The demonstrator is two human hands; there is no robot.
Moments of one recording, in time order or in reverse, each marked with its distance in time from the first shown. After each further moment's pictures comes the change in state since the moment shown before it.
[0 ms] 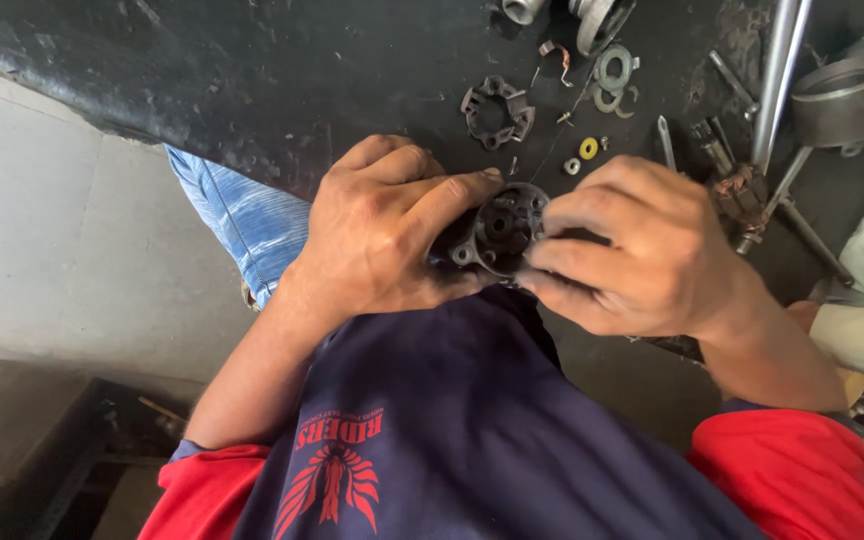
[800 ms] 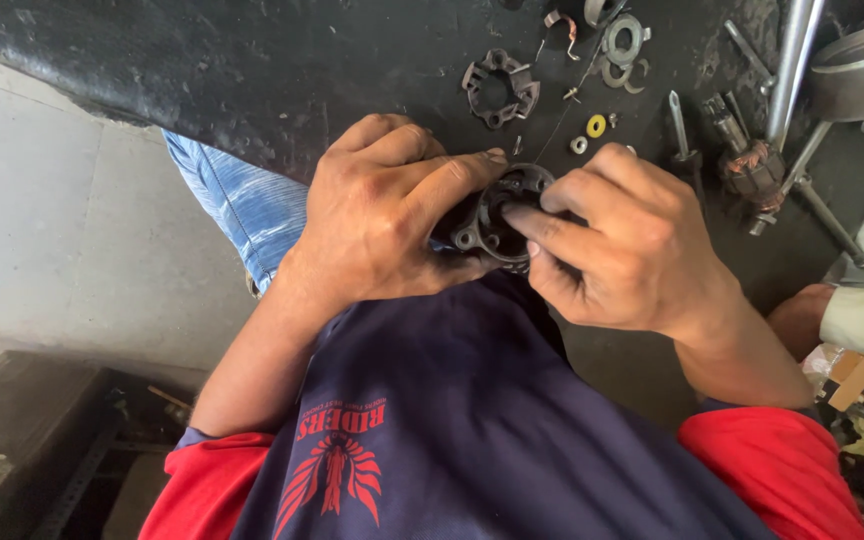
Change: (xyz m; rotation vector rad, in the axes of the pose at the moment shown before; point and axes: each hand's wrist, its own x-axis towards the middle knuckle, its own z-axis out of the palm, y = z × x) left_hand -0.002 -0.001 0.002 0.001 0.008 0.015; right_hand -0.019 -0.015 0.023 -0.096 -0.029 0.203
